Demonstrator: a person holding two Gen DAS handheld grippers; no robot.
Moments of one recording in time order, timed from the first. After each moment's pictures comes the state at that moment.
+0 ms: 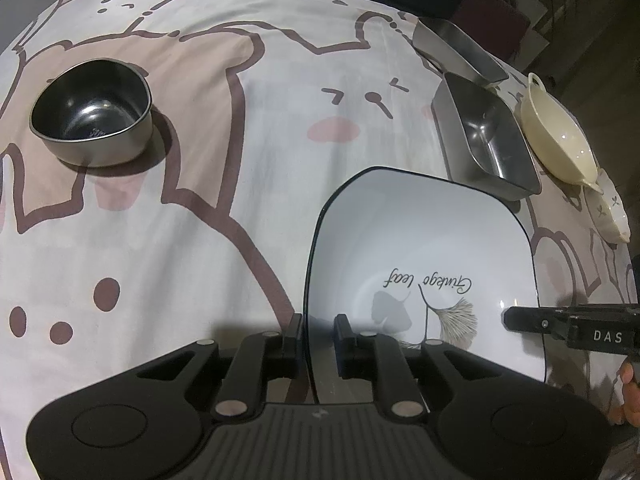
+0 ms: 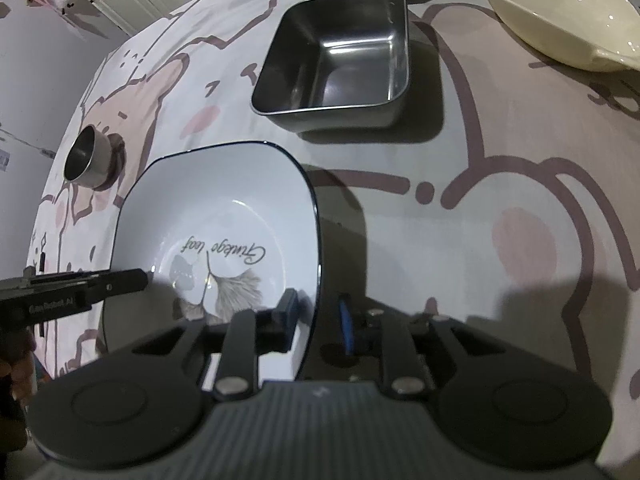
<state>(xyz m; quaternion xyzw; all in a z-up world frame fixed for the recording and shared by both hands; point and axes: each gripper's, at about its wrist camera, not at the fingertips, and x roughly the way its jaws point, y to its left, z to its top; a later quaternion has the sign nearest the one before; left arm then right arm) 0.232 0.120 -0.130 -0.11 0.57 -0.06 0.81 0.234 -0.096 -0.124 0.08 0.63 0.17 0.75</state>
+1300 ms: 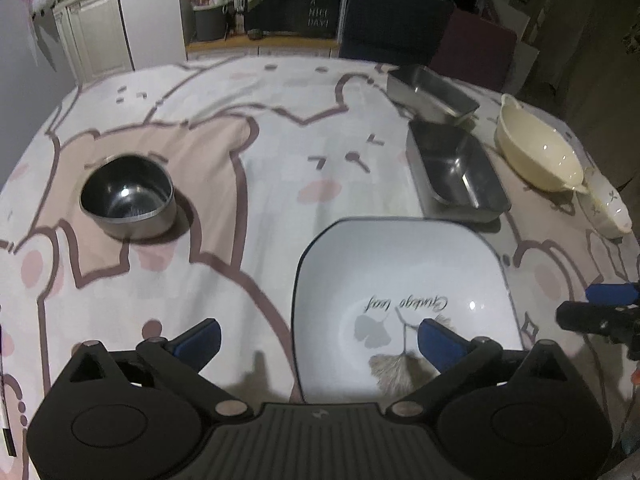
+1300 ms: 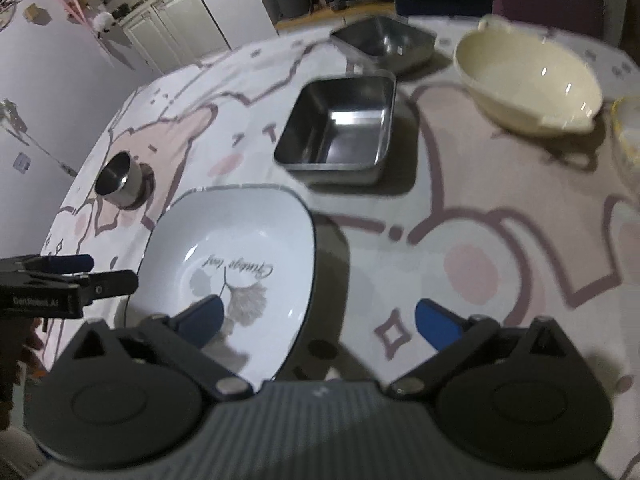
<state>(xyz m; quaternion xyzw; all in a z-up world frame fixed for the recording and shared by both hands) 0.201 0.090 -0.071 -0.03 0.50 -0.03 0.87 0.192 -0.128 -0.068 0.06 0.54 0.18 0.82</state>
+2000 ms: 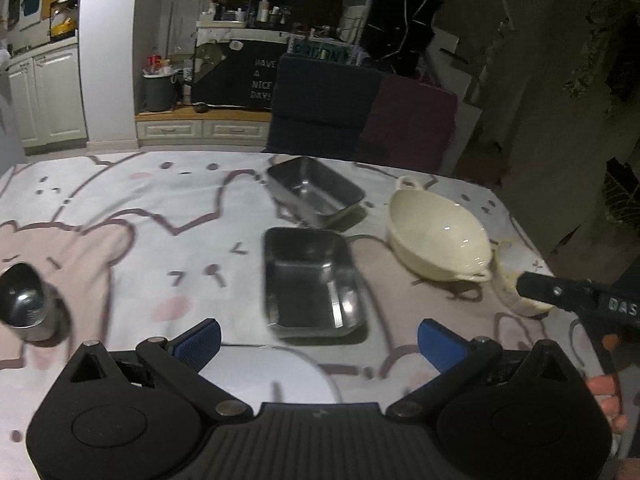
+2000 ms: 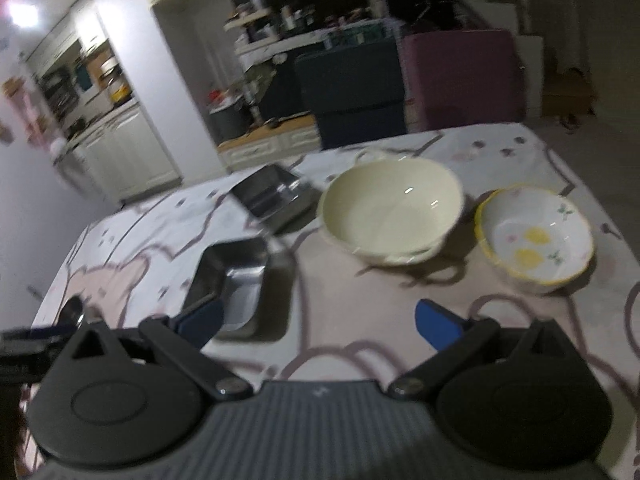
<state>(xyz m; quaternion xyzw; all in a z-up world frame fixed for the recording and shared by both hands) 0.241 -0.028 -0.025 -0.07 0.40 -0.09 0.91 0.214 -0.241 -0.016 0.12 0.40 0.08 0.91</state>
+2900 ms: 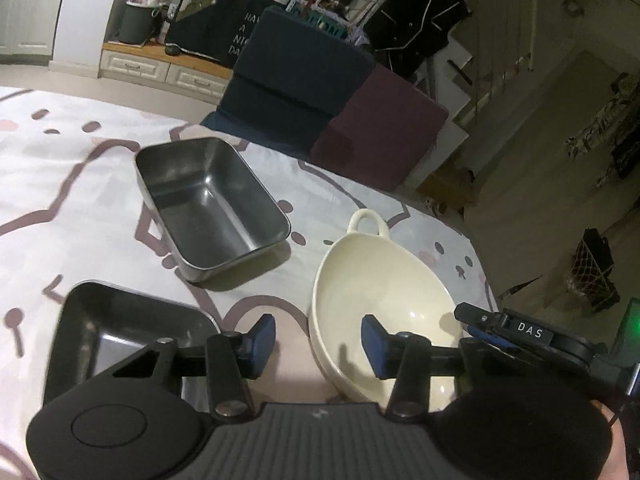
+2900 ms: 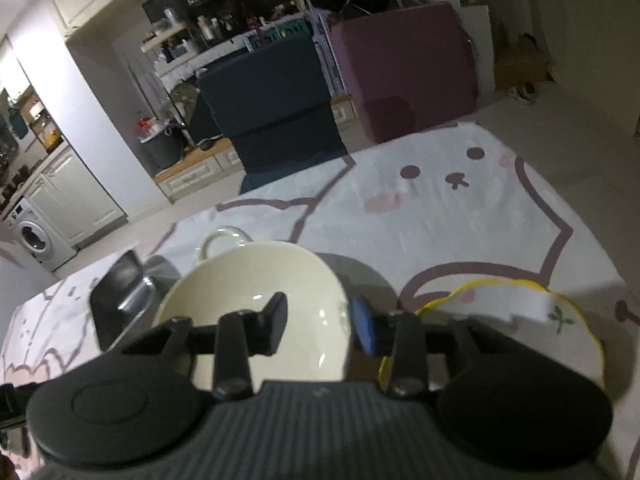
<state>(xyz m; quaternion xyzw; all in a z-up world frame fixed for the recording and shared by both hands) 0.420 -0.102 -0.096 -0.21 0.43 -0.13 0.87 0.407 -0.346 -0.088 0.16 0.42 0.01 0.89</state>
